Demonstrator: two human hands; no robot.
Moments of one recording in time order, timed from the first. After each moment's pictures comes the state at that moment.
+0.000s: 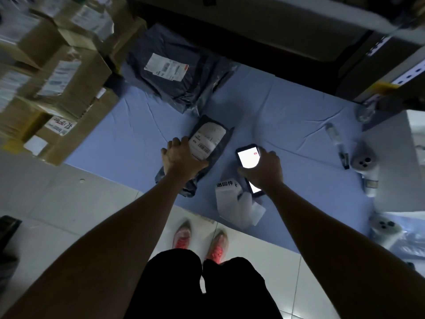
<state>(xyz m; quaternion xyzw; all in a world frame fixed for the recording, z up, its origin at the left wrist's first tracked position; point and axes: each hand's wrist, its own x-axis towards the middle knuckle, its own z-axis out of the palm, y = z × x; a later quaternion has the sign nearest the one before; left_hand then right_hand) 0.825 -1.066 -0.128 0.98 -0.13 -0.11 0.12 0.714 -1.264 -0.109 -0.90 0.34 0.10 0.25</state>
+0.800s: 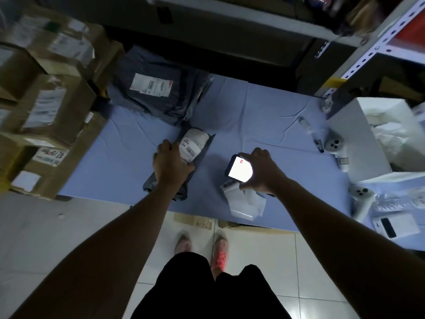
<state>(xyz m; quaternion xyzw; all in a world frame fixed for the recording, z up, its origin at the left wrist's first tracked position) 0.845 -1.023 -0.118 0.96 -0.22 -0.03 0.20 0.692 -1.219 -0.043 -0.94 0.23 0.17 0.18</state>
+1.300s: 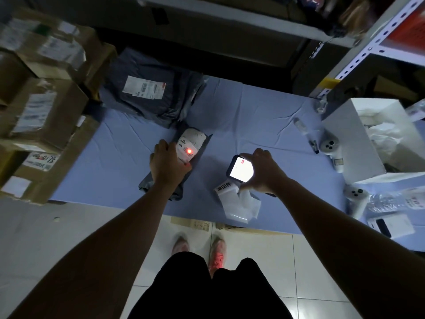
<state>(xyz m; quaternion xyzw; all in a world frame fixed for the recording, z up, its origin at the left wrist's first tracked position) 0.850 -1.038 -0.121 0.95 -0.23 -0.03 0.19 0.685 -1.242 -0.047 -0.94 0.24 0.16 0.18</state>
